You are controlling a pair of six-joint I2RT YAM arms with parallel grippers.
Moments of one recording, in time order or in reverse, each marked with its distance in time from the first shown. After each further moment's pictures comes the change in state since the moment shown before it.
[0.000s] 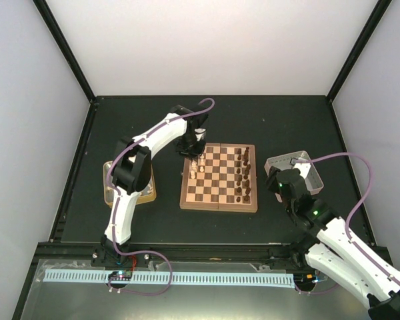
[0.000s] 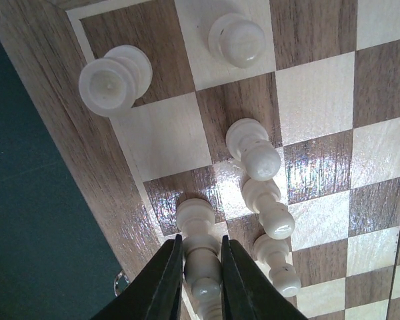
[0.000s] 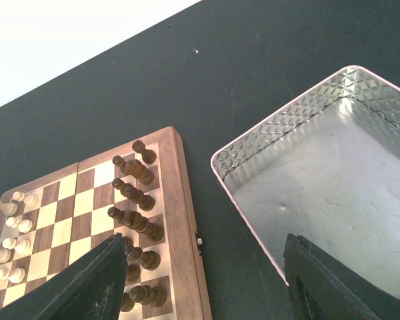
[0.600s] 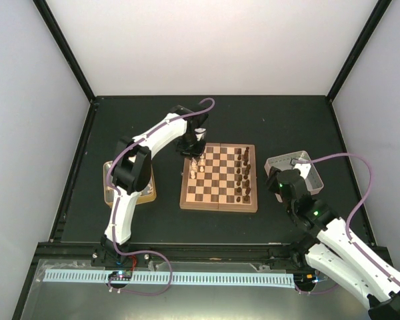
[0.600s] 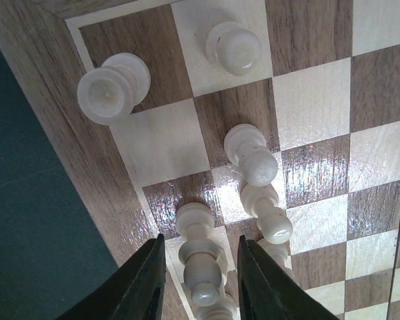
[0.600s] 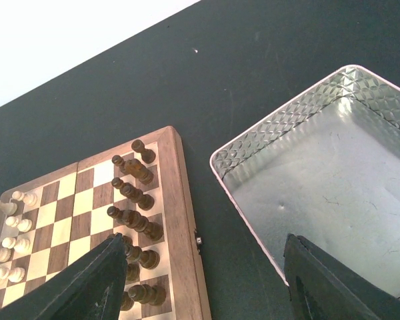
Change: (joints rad) left arm 0.000 0.000 0.000 0.008 -0.001 0.003; right arm 0.000 -0.006 -0.003 -0.003 0.000 0.000
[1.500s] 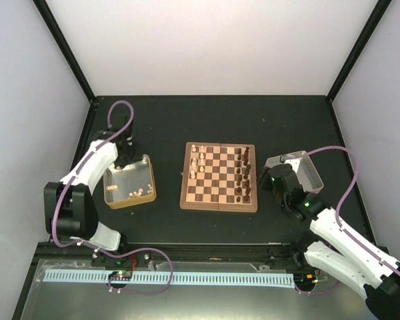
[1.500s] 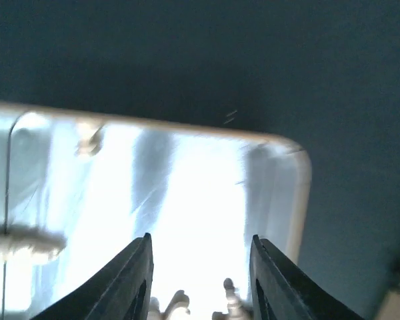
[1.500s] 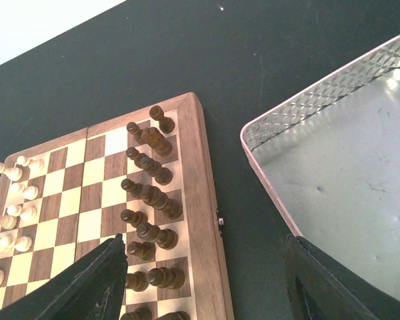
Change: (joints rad) left arm 0.412 -0.690 -0.708 0.340 -0.178 -0.152; right arm 0.000 0.132 0.018 0.057 -0.097 -0.020
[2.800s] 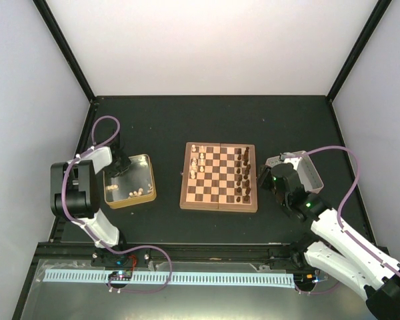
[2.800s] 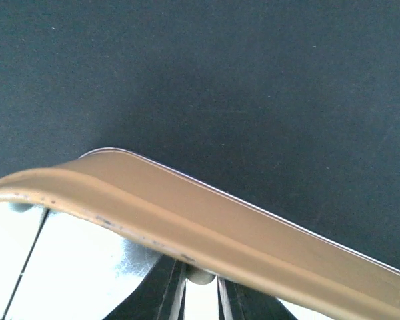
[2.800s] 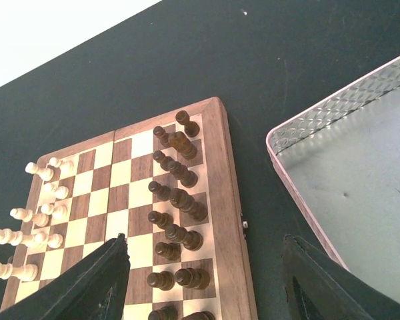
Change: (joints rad) left arm 0.256 0.168 -0.259 0.358 -0.056 -0.145; right arm 0.000 -0.009 0.011 0.030 -0.045 0.000
